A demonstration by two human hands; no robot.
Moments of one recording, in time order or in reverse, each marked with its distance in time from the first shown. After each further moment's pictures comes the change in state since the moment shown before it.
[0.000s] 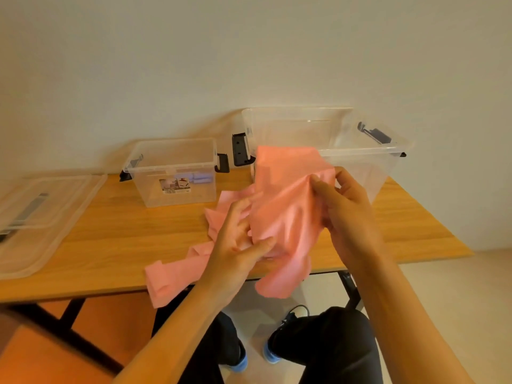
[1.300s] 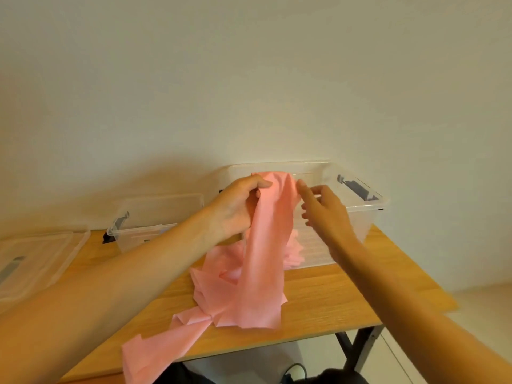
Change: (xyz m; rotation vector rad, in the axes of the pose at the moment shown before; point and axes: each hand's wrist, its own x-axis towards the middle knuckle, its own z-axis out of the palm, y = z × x) left_hand 0.178 0.094 0.029 -0.196 -0.052 -0.327; right_hand 0.094 -0.045 0.001 -0.572 0.202 -0.014
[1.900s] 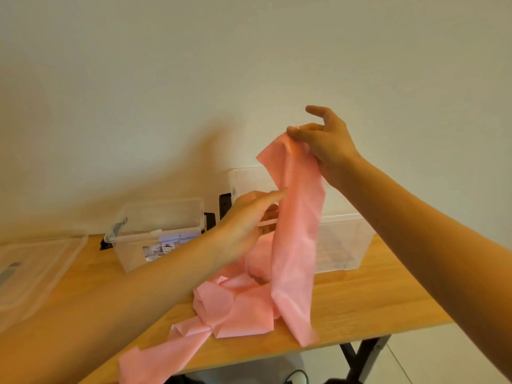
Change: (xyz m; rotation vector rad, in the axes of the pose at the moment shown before) left_hand -0.003 -0.019 0.005 0.330 0.096 0.049; right_hand 0.081 -0.090 -0.016 0.347 -0.098 -0.169
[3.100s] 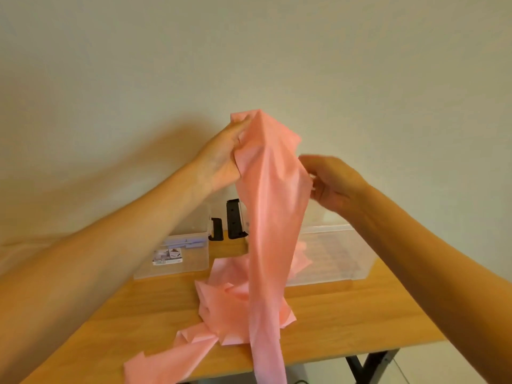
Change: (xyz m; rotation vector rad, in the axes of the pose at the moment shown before) left_hand 0.028 0.107 -0.041 -0.352 -0.112 0.226; right_hand -0.018 0.016 0.008 0.290 -0.189 0.320
